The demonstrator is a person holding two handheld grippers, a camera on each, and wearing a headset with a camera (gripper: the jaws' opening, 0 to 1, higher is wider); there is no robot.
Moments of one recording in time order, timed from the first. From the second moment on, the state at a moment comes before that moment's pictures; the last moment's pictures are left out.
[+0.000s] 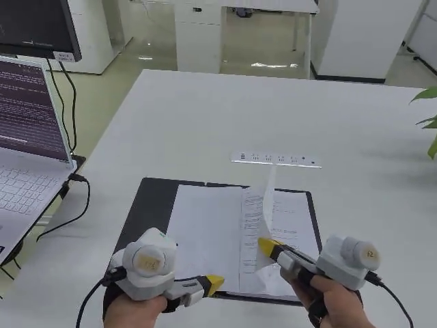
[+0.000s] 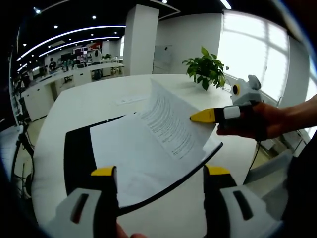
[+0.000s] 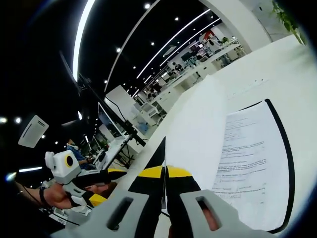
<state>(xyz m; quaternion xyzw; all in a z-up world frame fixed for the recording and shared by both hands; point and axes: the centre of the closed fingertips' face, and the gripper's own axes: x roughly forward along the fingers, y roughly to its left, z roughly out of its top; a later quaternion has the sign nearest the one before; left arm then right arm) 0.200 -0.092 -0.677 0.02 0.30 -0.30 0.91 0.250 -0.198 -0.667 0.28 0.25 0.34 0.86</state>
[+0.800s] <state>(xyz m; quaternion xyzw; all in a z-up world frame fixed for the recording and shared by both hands) 0.190 -0.034 -0.684 -0.02 0.29 -0.26 0.92 0.244 -0.110 -0.668 0.26 0.27 0.40 0.84</state>
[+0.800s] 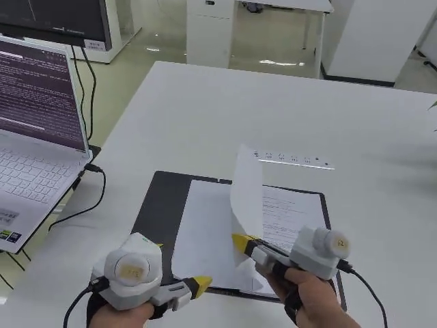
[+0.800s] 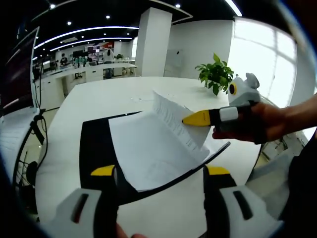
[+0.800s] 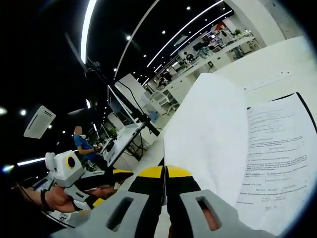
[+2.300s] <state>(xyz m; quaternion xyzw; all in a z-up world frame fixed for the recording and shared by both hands) 0.181 0.028 -0.698 -0.04 0.30 -0.22 0.93 0.252 -0.028 -0.742 0.29 0.37 0.38 0.80</state>
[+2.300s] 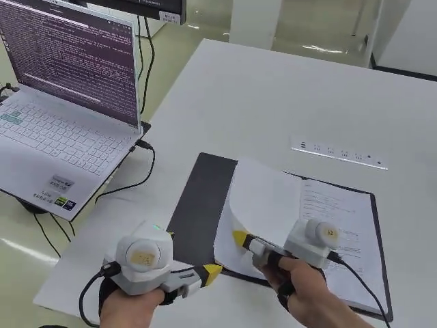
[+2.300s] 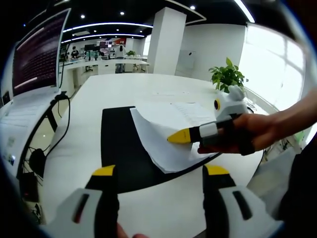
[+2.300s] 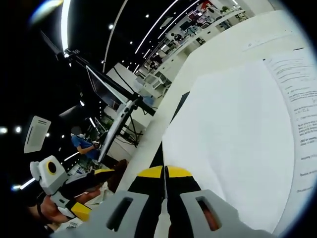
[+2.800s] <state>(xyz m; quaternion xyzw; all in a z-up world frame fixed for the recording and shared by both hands) 0.183 0.013 -0.706 -0.03 0.31 -0.24 0.92 0.254 -0.024 -0.786 0.30 0.42 0.34 0.79</state>
